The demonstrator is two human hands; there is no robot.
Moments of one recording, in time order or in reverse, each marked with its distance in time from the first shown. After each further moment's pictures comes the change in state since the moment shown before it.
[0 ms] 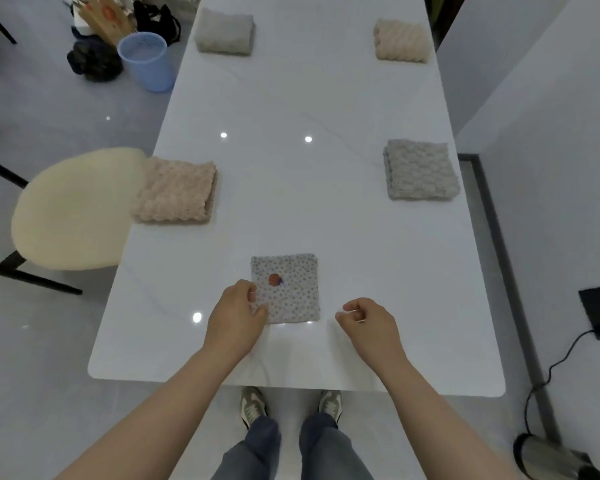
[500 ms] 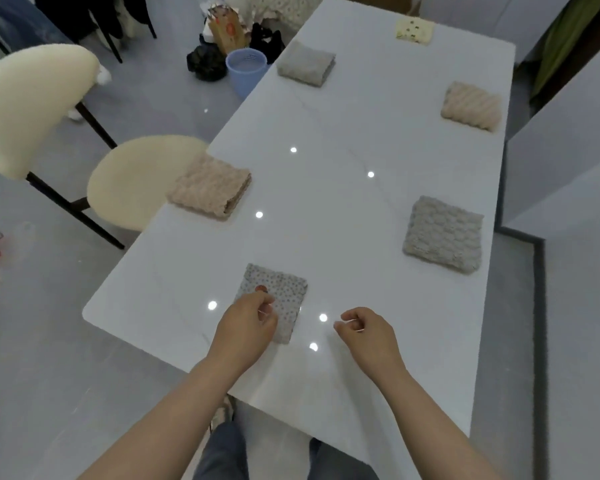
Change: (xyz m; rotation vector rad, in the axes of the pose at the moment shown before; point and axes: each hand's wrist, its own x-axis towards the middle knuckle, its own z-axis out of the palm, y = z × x) left_hand -0.023 0.072 0.041 -0.166 0.209 -0.148; right_hand 0.064 -0.007 -0.069 -0.105 -0.252 -0.186
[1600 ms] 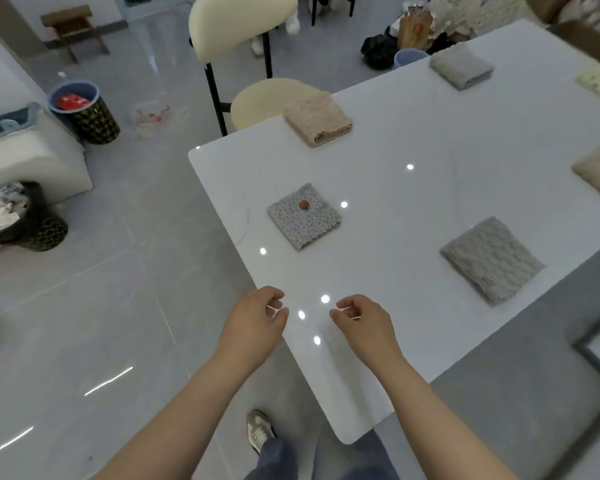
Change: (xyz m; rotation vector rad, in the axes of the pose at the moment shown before) left_hand -0.186 0.059 0.122 -0.256 0.486 -0.355; right_hand -0.042 0.061 -0.068 -0.328 -0.456 -0.383
